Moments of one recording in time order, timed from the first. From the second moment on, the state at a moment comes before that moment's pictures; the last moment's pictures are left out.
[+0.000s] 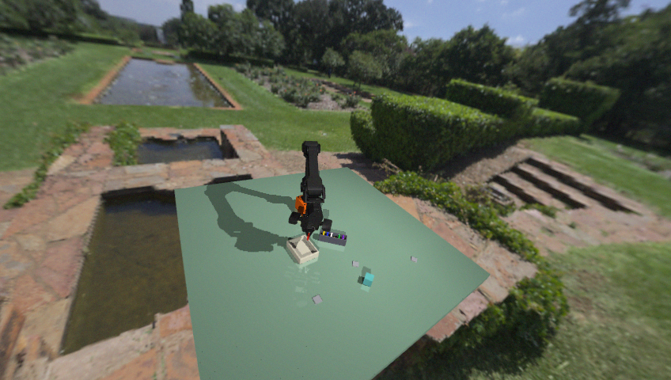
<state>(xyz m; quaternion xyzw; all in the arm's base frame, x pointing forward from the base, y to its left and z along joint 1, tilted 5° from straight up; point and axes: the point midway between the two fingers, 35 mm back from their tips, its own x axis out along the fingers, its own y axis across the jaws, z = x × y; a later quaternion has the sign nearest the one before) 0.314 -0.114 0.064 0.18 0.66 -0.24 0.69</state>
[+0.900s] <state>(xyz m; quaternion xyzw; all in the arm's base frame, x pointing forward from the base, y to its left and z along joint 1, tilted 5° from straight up) 0.315 -0.139 0.041 0.18 0.65 -0.24 0.69</state>
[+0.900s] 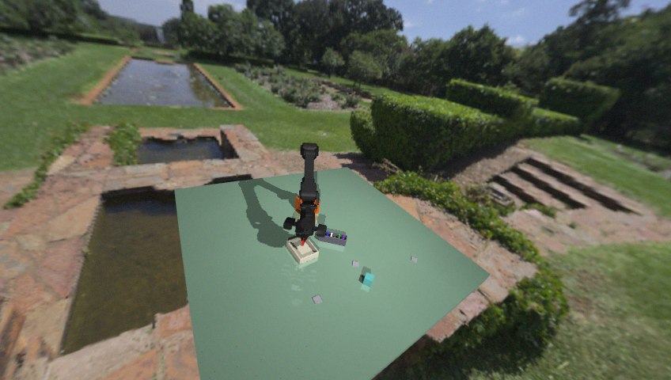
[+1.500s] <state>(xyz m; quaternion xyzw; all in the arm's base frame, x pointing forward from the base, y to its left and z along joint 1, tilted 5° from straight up) 0.314 -0.139 0.030 0.18 0.66 -0.24 0.69</state>
